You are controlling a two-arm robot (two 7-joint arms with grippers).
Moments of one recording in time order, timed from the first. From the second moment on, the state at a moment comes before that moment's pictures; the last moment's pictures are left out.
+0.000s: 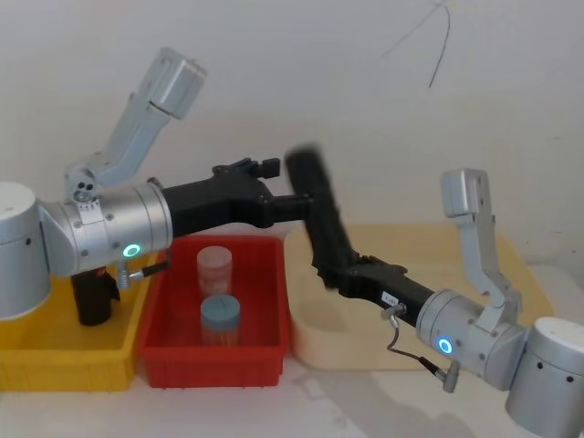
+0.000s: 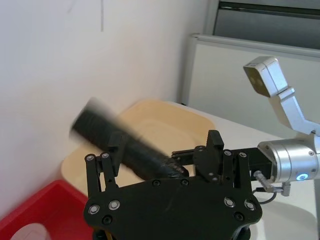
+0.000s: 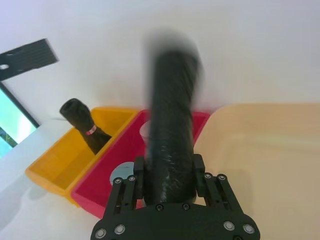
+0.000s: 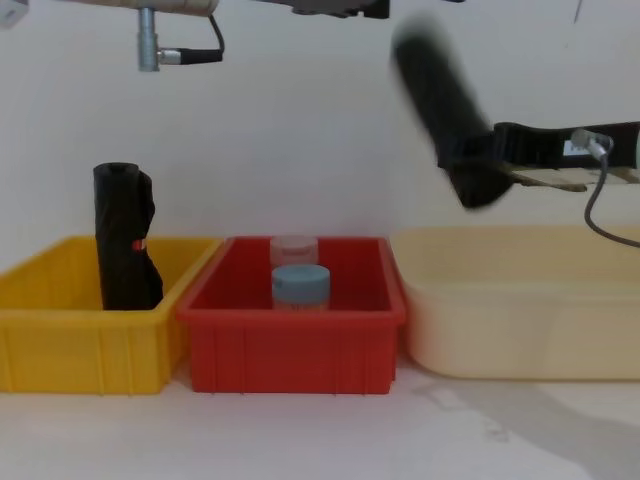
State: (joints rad) left arm -0.76 0.32 0.51 -1.52 -0.62 0.49 -0.57; right arm 0.37 0.27 -0.28 -1.64 0.64 0.53 0.16
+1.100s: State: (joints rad) left arm -0.57 0.40 0.34 -1.69 -0.63 0.51 -0.28; right arm 0.40 0.26 -0.23 -1.50 0.59 0.46 0.02
